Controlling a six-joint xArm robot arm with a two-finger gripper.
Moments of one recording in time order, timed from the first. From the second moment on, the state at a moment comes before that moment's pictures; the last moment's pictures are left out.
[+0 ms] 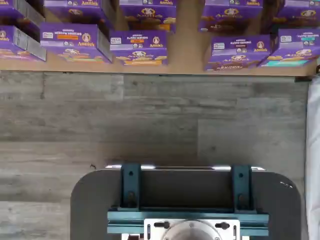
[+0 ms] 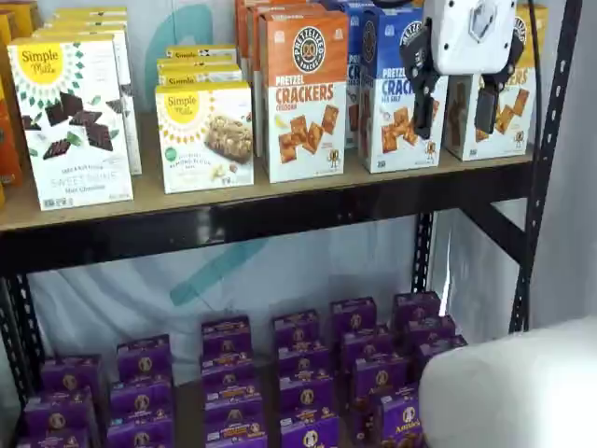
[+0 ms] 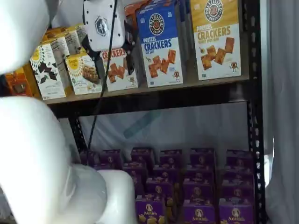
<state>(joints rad) 0.01 -0.84 -1.15 0.04 2.00 0.03</state>
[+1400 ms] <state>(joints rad) -0.04 -0.60 -1.38 0.02 1.75 -0.03</state>
